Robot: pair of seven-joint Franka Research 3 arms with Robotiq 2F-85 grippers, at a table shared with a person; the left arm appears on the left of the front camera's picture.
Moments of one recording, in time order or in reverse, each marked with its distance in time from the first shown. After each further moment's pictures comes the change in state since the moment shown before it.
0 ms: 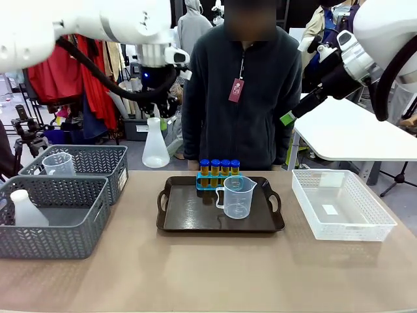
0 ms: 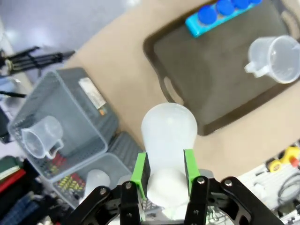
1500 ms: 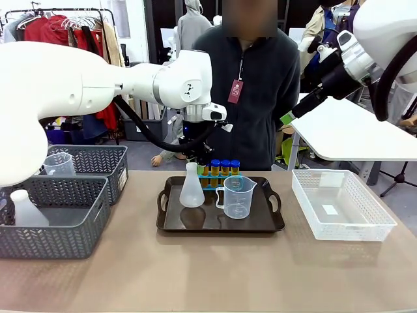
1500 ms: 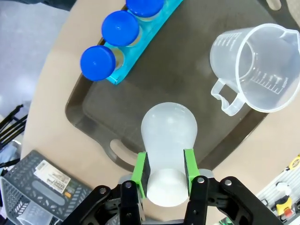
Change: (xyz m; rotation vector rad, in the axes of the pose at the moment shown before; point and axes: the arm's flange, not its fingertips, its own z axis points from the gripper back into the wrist) left arm 0.050 -0.092 -0.136 -0.072 0.015 -0.338; right arm 0.000 0.000 0.000 0.000 0.000 0.000
